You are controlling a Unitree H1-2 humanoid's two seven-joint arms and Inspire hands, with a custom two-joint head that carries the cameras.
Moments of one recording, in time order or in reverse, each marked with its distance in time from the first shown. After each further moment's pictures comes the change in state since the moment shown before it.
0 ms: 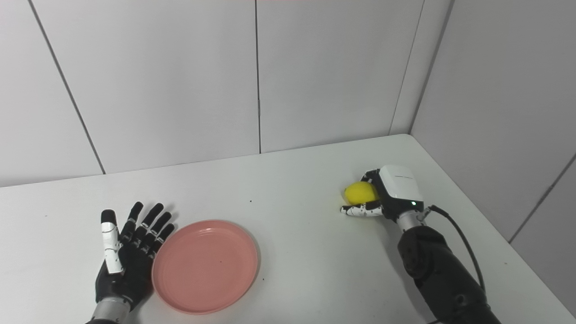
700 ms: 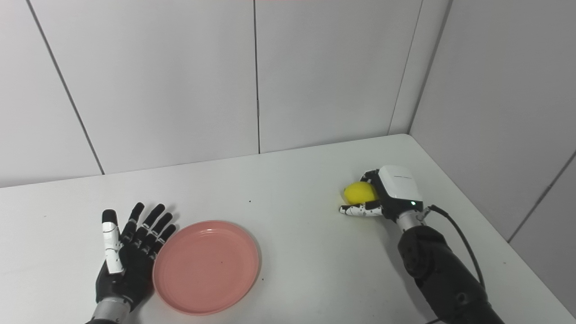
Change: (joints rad) left arm 0.001 -0.002 0.002 -0.003 0.000 0.006 0.001; right arm -0.002 -0.022 0.027 -0.006 0.030 0.000 0.014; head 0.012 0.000
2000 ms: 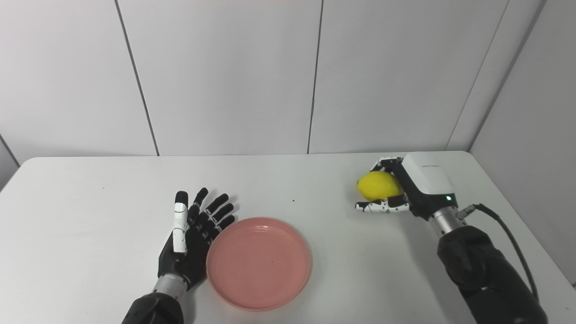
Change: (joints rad) left arm 0.008 -0.023 -0.110 0.013 0.049 -0.040 0.078; right arm -0.029 -0.030 -0.011 -0.239 0.048 -0.206 0.127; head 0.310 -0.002
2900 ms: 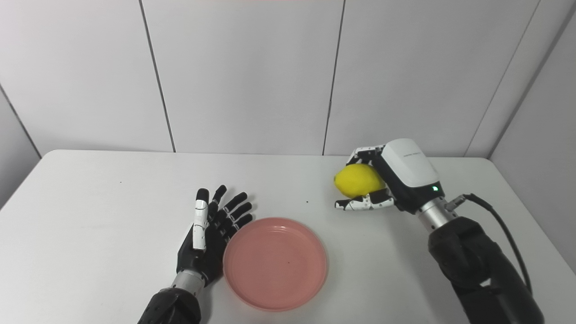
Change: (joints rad) left arm 0.000 -0.001 -0.027 0.017 0.018 -0.040 0.013; right arm -0.065 0.080 0.031 -0.189 -0.025 -0.020 0.160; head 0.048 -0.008
